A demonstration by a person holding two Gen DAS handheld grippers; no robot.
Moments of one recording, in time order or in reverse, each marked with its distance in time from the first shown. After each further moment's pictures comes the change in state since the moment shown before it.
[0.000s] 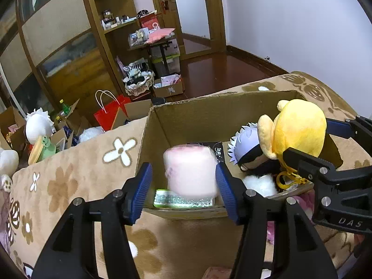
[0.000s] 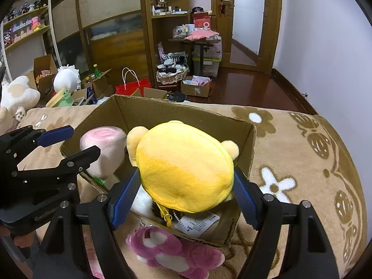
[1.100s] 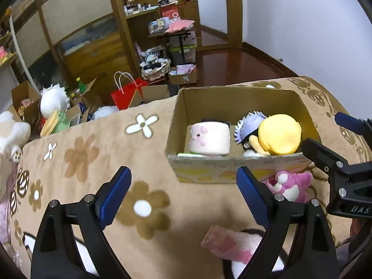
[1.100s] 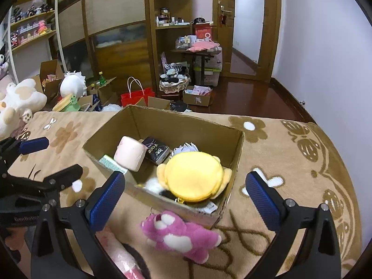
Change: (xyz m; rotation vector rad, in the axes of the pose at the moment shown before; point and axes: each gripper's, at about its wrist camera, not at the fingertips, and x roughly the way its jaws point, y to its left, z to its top) left arm -0.067 0.020 -0.021 -0.122 0.087 0.045; right arm -0.054 0.008 -0.010 -0.016 -0.059 0.001
